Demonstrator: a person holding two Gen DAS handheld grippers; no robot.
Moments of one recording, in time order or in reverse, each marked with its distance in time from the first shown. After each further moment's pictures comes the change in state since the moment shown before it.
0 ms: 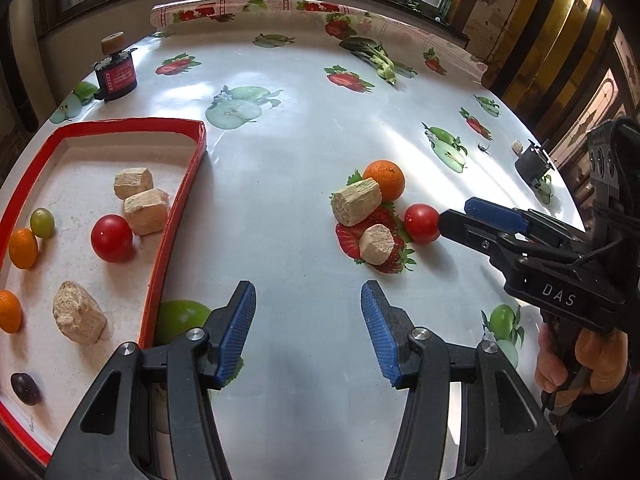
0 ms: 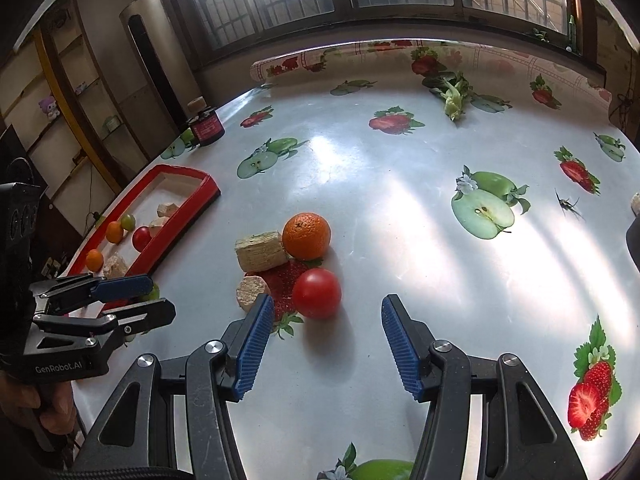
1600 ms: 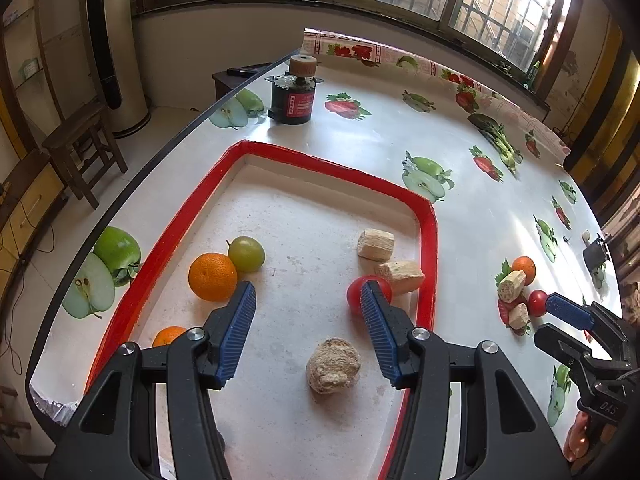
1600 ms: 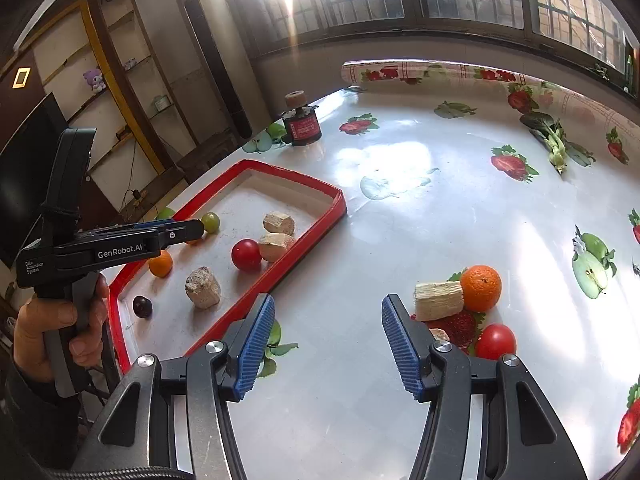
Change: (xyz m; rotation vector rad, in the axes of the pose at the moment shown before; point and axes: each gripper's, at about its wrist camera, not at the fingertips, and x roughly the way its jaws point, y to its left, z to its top) left arm -0.054 0.149 0.014 -0.208 -0.120 0.199; right arm 0.011 0.113 0.020 -0.115 0.000 0.121
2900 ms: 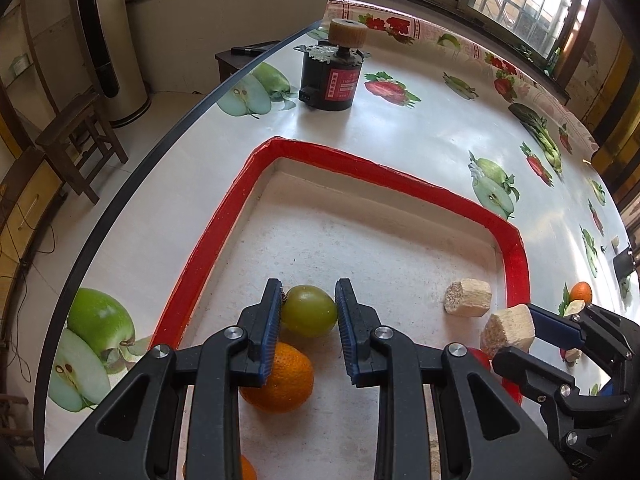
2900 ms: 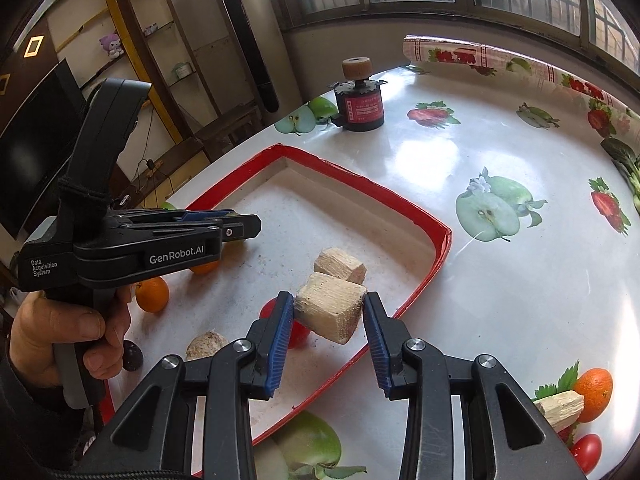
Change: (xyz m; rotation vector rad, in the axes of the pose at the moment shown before) left arm 0.072 0.042 0.037 0.015 0.083 0.036; right arm 0.108 0.056 0.049 -0.102 0.089 0.074
